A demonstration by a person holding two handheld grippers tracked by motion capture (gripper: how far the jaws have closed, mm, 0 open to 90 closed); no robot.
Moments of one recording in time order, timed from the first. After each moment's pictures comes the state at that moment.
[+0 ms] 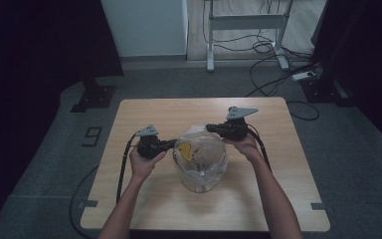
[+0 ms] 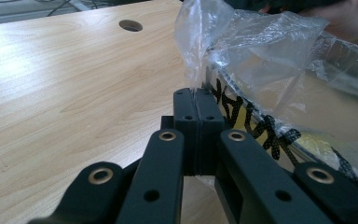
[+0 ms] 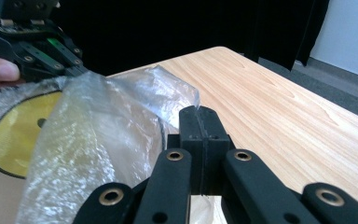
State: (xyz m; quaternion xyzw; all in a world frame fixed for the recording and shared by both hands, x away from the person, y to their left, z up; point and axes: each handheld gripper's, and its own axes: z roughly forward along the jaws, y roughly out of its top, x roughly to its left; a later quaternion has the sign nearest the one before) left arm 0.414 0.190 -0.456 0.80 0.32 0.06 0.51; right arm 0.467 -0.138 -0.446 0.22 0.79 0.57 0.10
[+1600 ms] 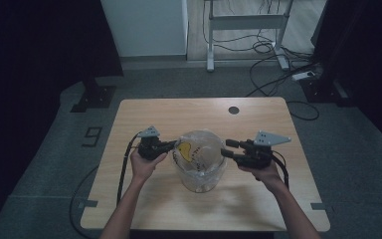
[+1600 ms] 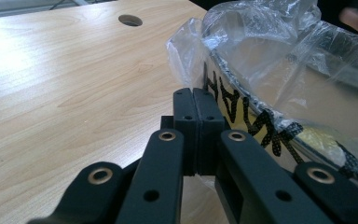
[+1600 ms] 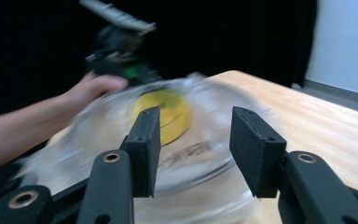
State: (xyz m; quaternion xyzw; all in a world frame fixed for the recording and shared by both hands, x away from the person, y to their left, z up) left arm 0.412 0.187 -0.458 0.80 0.32 0.05 0.50; right arm 0.357 -0.186 -0.438 0.23 0.73 0.63 0.11
